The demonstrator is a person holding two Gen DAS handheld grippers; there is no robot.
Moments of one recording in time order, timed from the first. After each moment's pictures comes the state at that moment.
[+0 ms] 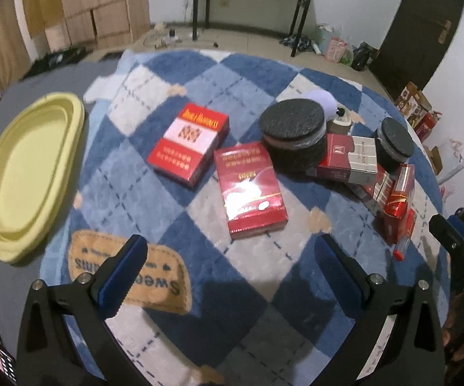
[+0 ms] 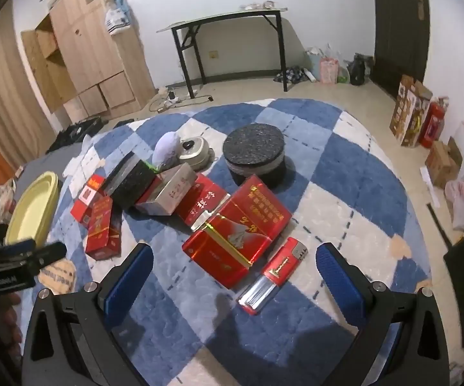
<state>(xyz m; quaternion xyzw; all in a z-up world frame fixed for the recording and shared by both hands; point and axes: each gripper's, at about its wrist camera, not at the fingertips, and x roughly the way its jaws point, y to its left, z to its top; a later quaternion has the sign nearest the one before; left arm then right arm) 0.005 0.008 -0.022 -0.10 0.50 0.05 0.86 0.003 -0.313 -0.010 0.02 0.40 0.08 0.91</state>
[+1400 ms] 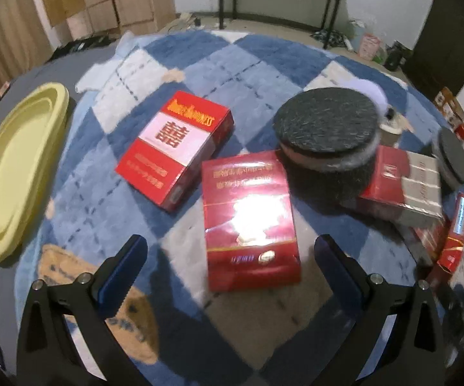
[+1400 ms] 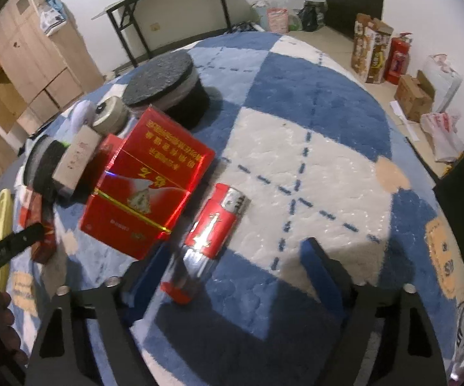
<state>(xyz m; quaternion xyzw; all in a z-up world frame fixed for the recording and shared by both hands) 0.070 -0.008 -0.078 -0.10 0.52 0.12 0.84 0.082 -0.344 -0.110 0.10 0.44 0.00 0.89</state>
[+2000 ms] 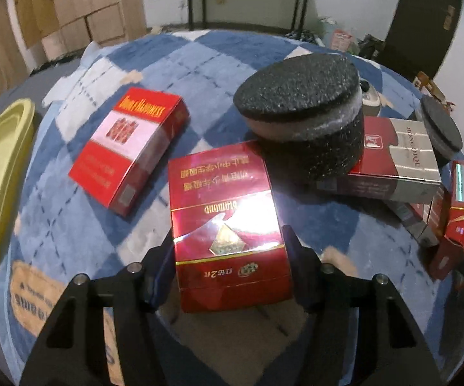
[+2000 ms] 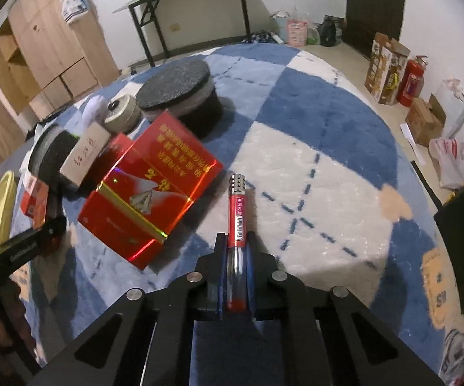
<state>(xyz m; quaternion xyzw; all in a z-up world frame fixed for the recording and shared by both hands) 0.067 -0.023 -0.098 -0.06 0.49 0.06 0.87 0.073 -0.336 -0.115 0.05 0.46 0.03 0.88</state>
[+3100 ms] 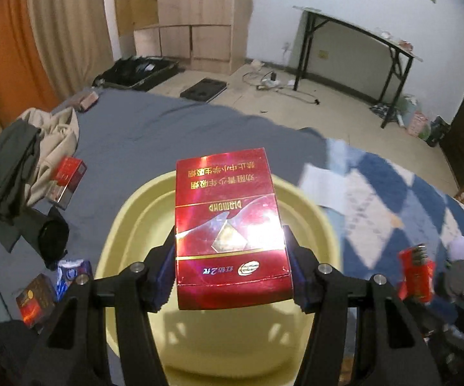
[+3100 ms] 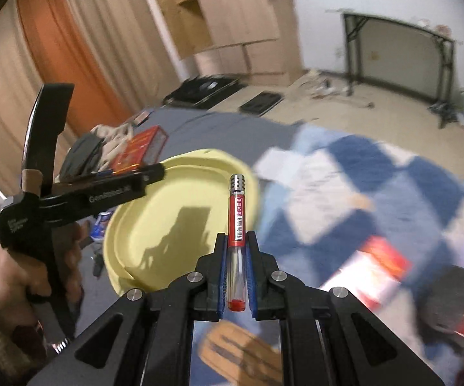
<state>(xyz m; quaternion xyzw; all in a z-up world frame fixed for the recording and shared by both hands) 0.029 0.331 -0.005 -0.13 0.42 0.21 0.87 0.022 0.036 -0.023 -0.04 0.41 0.37 0.83</state>
